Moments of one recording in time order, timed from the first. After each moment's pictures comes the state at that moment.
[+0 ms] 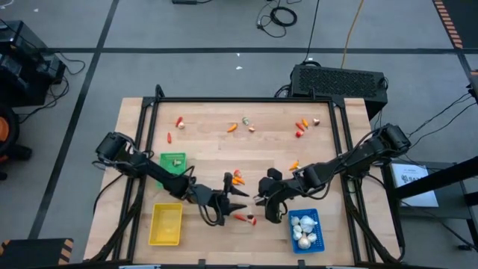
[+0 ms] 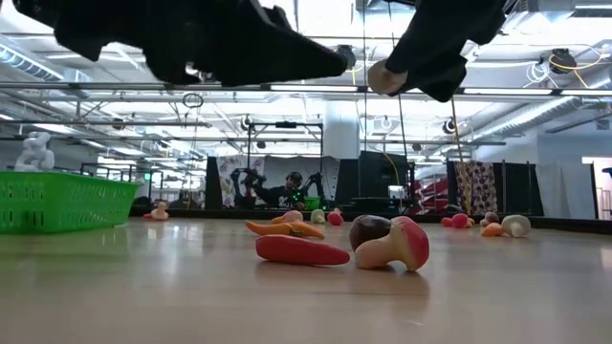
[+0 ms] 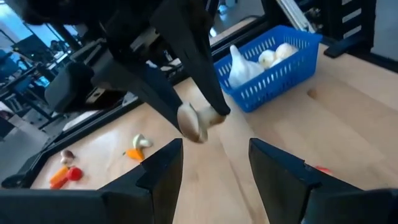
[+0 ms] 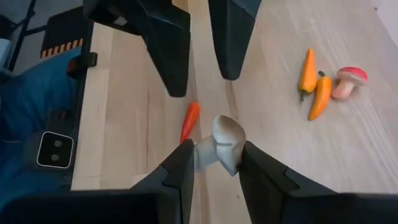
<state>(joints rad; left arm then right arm) -0.42 1.78 0.81 0.73 -0.32 0.41 0.39 1.57 1.04 -0.27 0.13 0.56</state>
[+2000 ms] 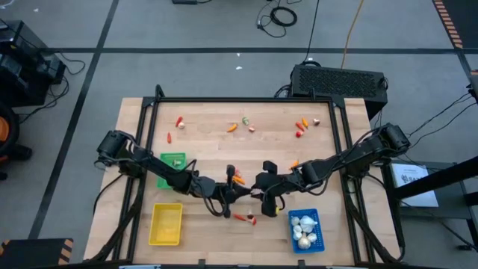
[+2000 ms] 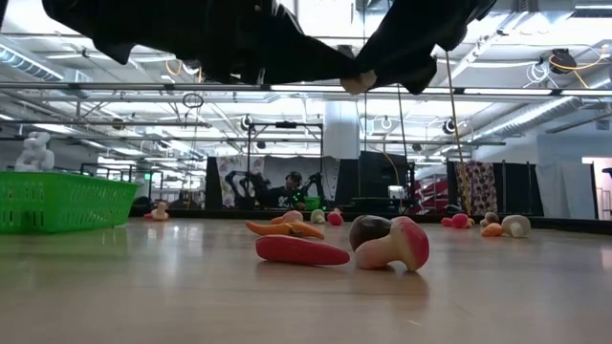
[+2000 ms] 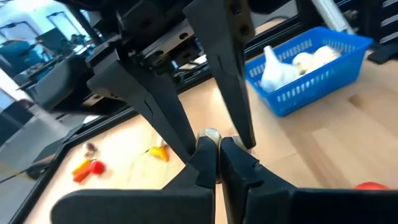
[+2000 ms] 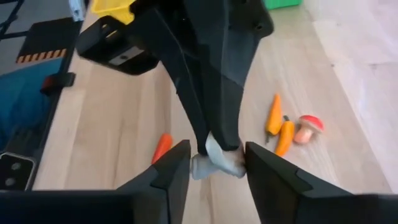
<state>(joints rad) -0.34 1.78 0.83 0.73 -0.33 0.40 0.35 1.56 1.04 -0.20 0.20 0.41</state>
